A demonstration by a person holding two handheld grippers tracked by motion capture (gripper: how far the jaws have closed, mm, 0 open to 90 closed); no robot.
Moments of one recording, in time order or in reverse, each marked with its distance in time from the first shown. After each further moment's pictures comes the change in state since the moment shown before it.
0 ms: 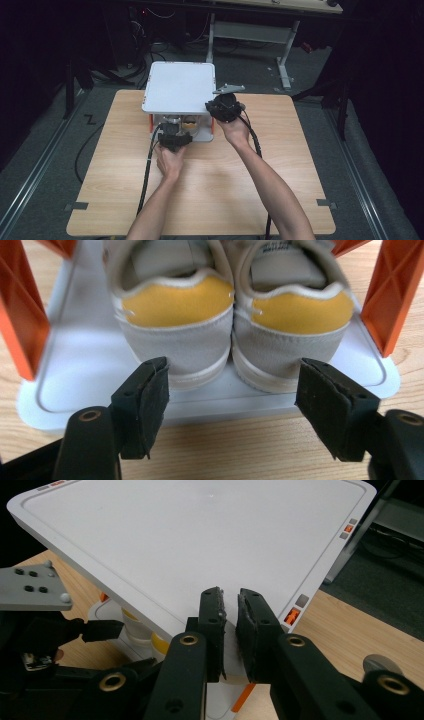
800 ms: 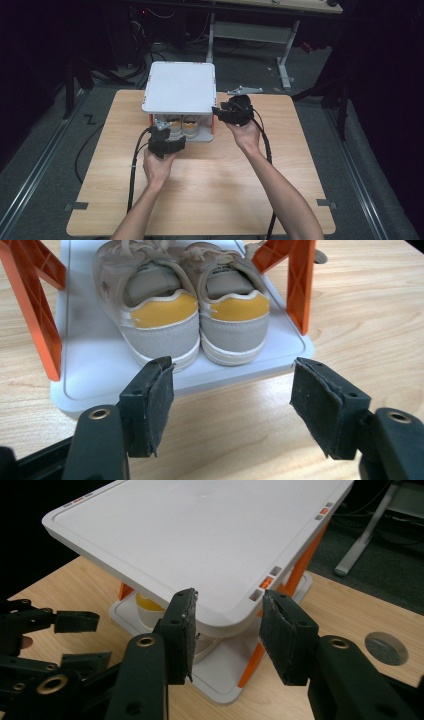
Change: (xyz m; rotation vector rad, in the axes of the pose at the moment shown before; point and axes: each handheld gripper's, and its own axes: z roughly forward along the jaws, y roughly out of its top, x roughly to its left) left arm 0.019 -0.007 -0.061 -0.053 -0.183 0.082; right arm -0.019 -0.014 -0.035 -0.026 0.056 0.095
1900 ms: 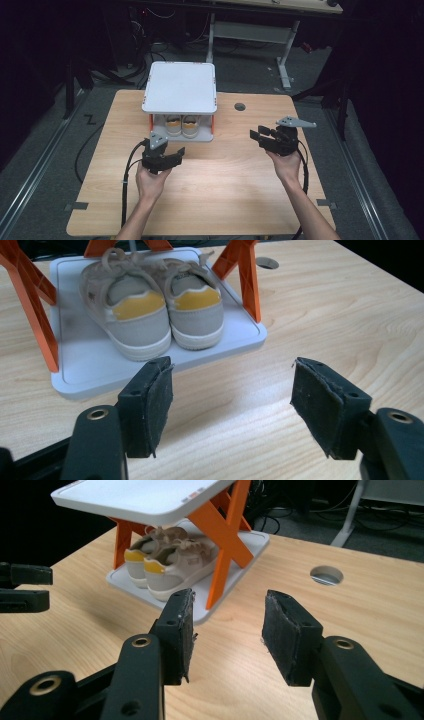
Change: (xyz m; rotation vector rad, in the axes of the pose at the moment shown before) left arm -0.013 -0.029 -0.047 -0.086 -0.077 0.083; right arm -0.045 -0.095 -0.097 -0.077 -0.007 0.106
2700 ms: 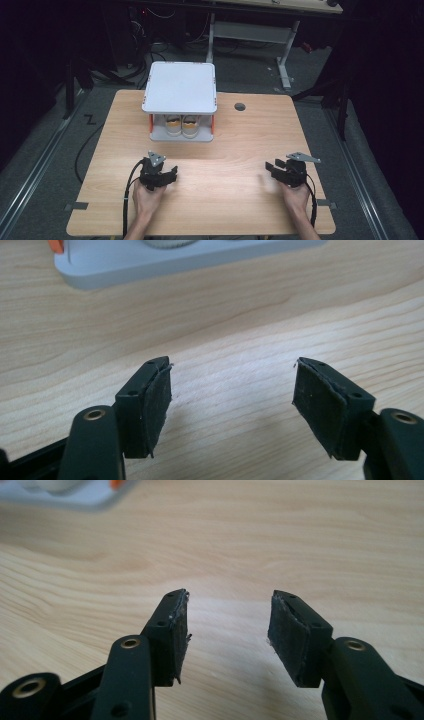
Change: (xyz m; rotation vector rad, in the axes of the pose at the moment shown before) left arm 0.014 -0.070 0.028 0.160 0.126 0.014; right arm -0.044 -0.123 0.001 0.158 -0.194 0.103
